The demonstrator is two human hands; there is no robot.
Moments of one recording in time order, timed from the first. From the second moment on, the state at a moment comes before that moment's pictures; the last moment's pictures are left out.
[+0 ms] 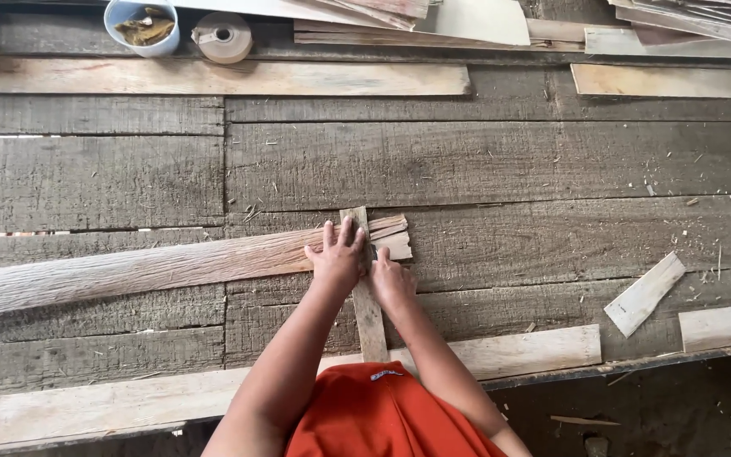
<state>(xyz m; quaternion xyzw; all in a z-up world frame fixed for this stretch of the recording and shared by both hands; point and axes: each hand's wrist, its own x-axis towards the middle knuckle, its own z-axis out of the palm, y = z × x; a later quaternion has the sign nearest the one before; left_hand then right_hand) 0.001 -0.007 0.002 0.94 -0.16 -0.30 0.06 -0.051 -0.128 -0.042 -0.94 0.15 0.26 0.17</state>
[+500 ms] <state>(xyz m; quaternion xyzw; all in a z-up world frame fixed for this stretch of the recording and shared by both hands) 0.002 -0.021 0.002 0.94 -0.10 -0.31 0.11 -0.056 -0.119 -0.028 -0.94 0.12 0.29 0.16</state>
